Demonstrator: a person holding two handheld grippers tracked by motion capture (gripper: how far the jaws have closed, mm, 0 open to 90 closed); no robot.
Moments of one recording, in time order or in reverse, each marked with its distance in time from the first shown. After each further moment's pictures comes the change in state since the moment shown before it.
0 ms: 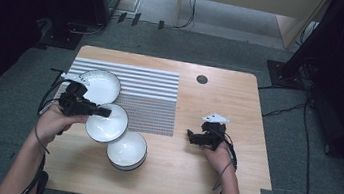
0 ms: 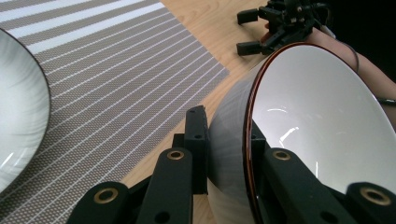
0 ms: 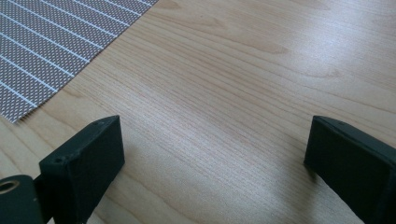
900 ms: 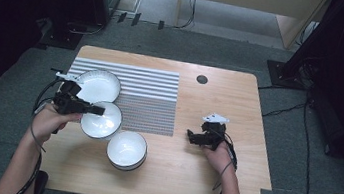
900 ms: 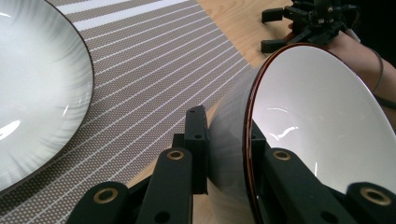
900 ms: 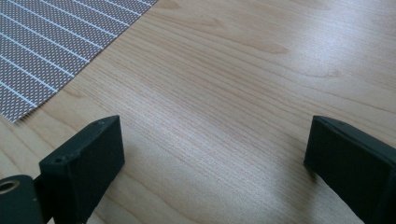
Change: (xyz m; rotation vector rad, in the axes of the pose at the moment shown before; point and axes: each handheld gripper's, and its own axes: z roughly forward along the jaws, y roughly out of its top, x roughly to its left) left arm 0.025 -0.010 -0.005 0.001 0.034 -0.068; right arm 0.000 0.000 0.000 0.000 0.000 0.000
